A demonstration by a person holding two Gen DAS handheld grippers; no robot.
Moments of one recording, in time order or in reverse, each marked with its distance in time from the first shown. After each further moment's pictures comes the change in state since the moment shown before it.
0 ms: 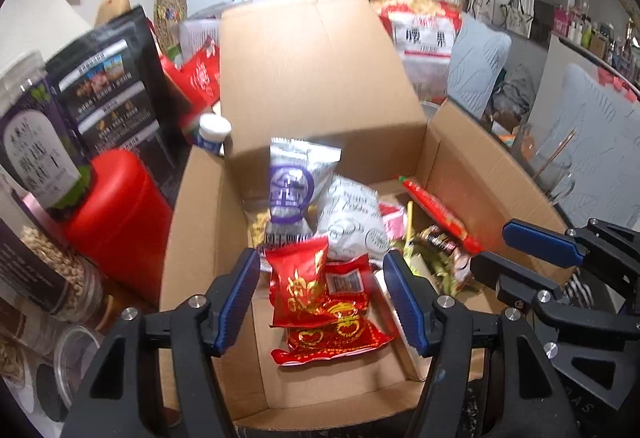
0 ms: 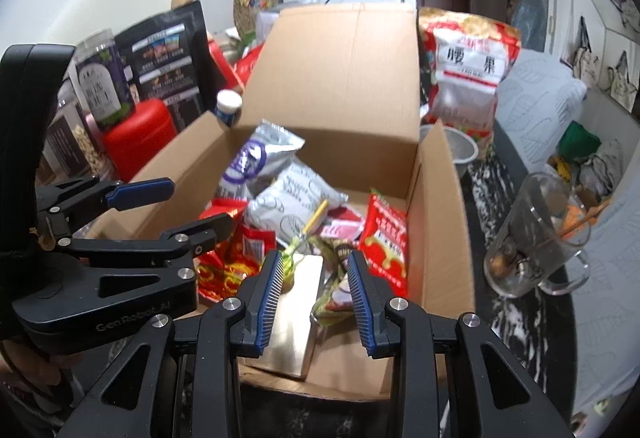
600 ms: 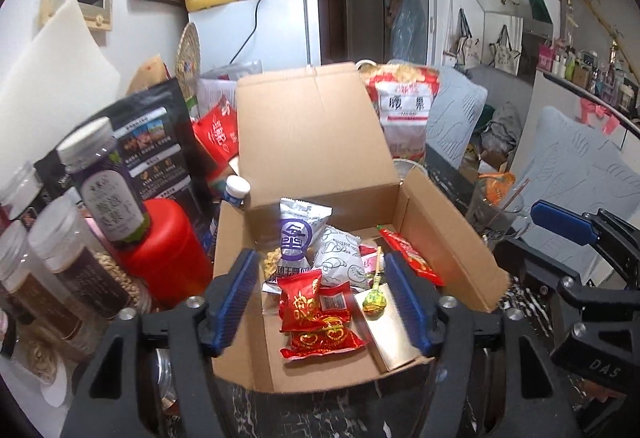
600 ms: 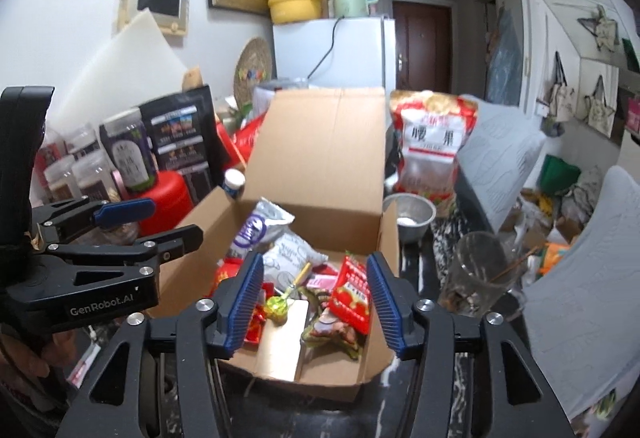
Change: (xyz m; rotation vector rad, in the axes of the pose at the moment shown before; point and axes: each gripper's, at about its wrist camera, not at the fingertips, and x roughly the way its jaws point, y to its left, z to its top) left arm -0.094 0.007 0.008 -0.018 -0.154 -0.026; right arm -0.095 0.000 0.011 0.002 -0.214 -0.047
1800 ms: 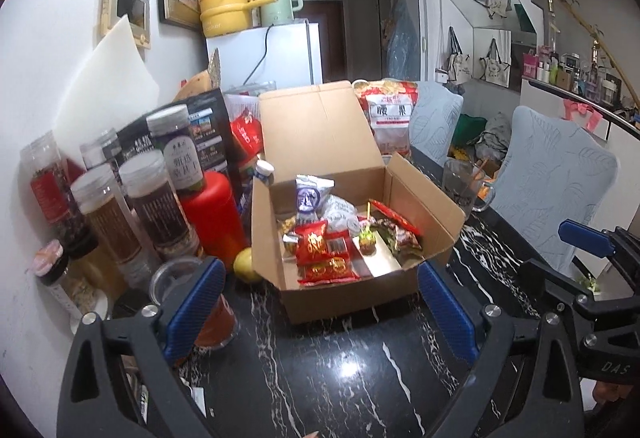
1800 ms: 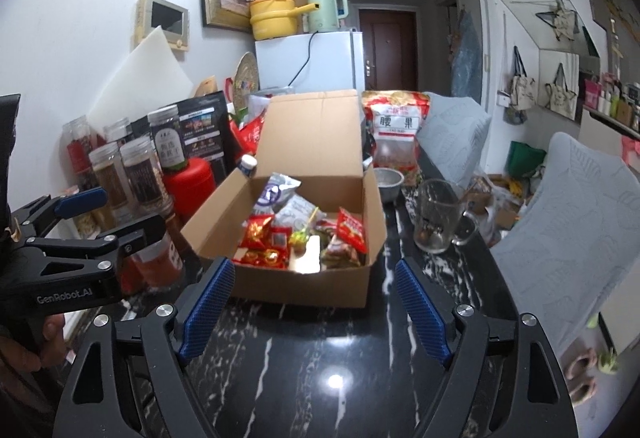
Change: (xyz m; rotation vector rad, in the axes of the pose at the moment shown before) left arm -0.104 0.003 -0.079 0.019 -0.081 0.013; right arm -0.107 0.045 -0.071 0.073 -0.011 -0.089
